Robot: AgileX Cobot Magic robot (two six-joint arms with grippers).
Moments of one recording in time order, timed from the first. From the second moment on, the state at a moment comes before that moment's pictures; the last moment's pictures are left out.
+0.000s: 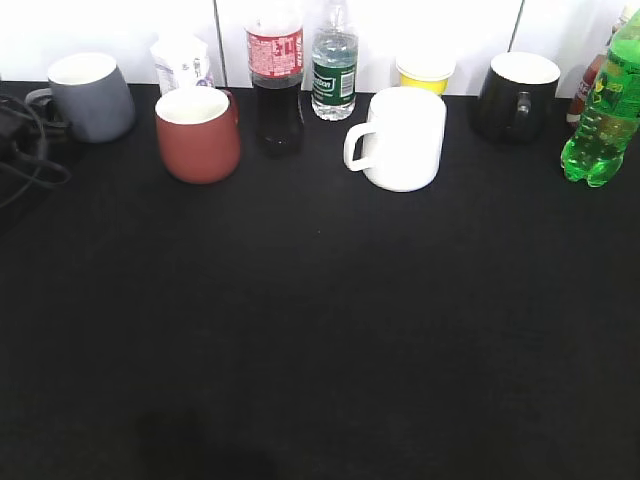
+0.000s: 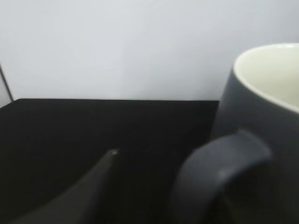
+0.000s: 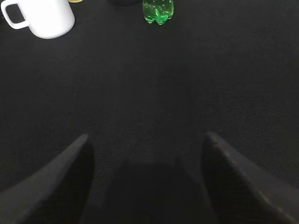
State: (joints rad) left arm 0.06 2.21 -1.11 0.02 -0.85 -0.01; right arm -0.04 -0.01 -0.50 0.09 1.04 0.03
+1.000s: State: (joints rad) left arm -0.31 1.39 -0.31 0.22 -0.93 -0.06; right arm -0.04 0.06 -0.50 0.08 0.71 0.02
